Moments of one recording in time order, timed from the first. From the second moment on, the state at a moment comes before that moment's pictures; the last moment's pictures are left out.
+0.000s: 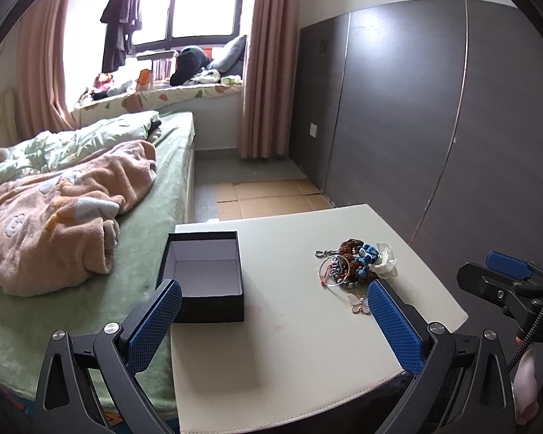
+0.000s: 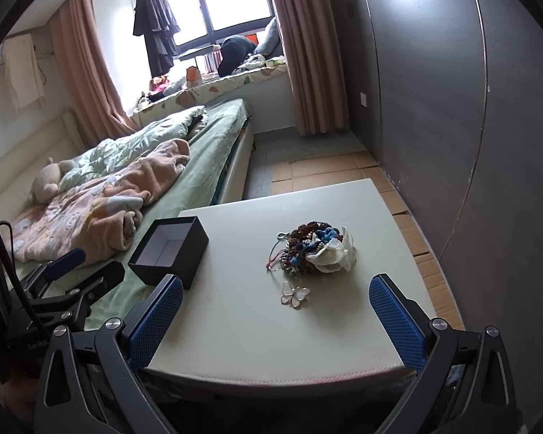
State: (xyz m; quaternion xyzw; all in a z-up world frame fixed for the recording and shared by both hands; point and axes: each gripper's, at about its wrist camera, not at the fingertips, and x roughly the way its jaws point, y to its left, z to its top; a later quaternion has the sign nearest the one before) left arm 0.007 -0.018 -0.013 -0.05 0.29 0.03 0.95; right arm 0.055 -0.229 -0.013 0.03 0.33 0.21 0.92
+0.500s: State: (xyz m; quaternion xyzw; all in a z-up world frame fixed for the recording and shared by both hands) left arm 0.009 -0.021 -0.013 -0.05 0.29 0.03 0.95; right arm 0.056 -0.230 -0.013 0.03 0.33 0.21 0.92
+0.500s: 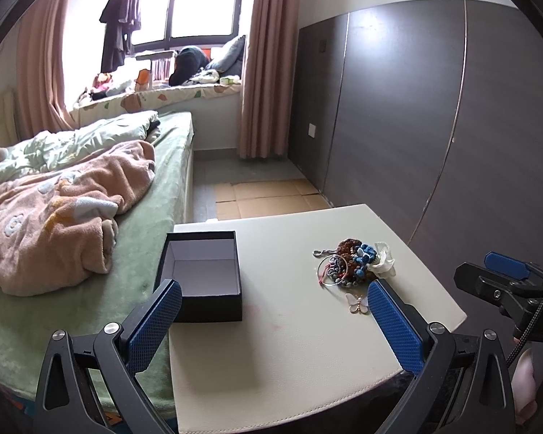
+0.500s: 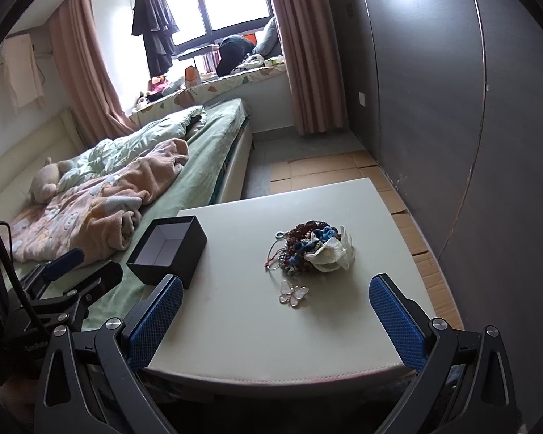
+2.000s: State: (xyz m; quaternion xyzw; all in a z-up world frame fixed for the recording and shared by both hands) left arm 0.144 -0.030 -0.048 -0.13 0.41 -0.06 0.90; right arm 0.193 -0.272 -0.095 0.27 0.48 0.17 0.82
